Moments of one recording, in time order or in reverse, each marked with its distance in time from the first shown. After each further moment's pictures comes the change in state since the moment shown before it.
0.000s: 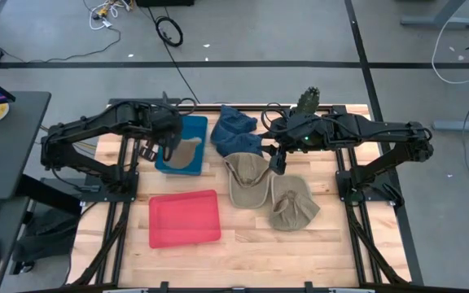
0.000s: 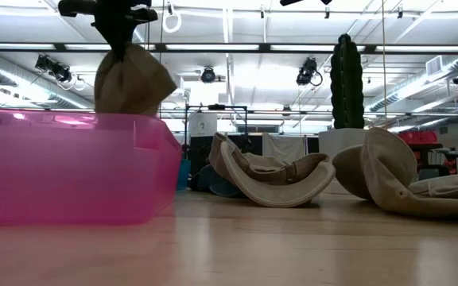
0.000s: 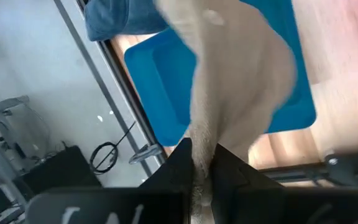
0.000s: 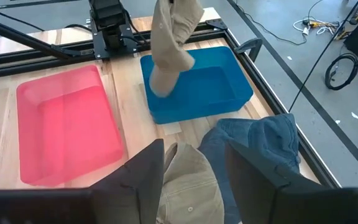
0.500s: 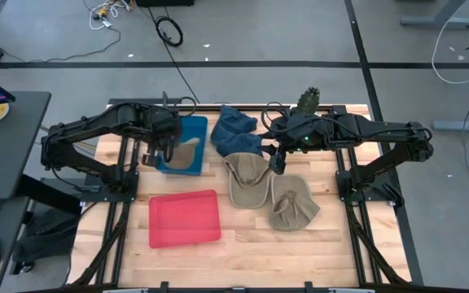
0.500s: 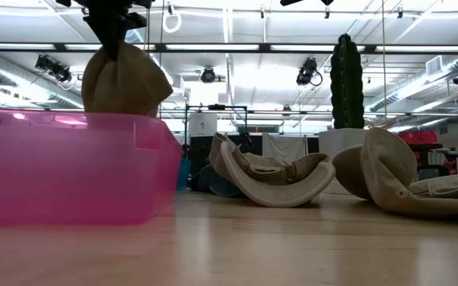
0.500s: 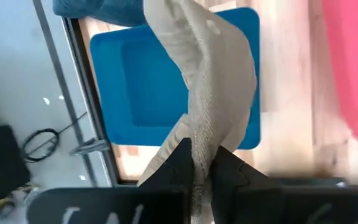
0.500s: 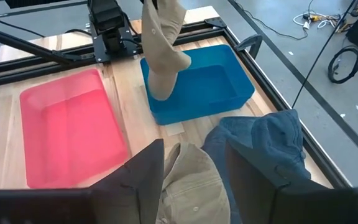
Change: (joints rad) left arm -0.001 0.000 -0.001 -0.051 0.120 -0.300; right arm 0.000 0.000 0.000 0.000 0.000 0.044
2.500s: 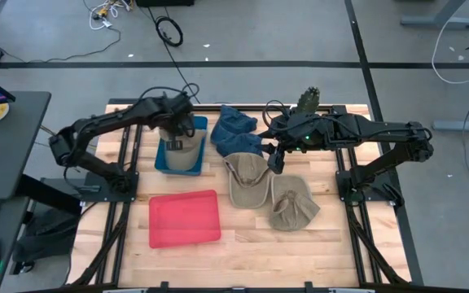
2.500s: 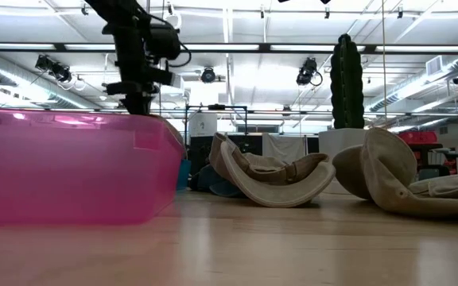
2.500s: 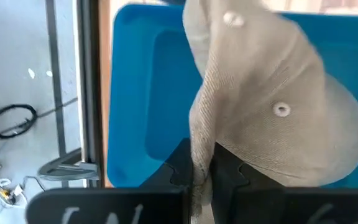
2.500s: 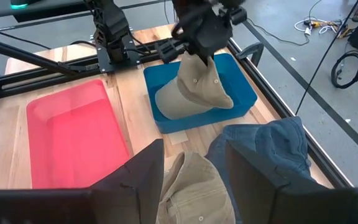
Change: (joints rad) left arm 0.377 0.128 -0.371 0.592 0.069 0.163; right arm 0.000 0.000 0.000 0.037 -0.003 0.006
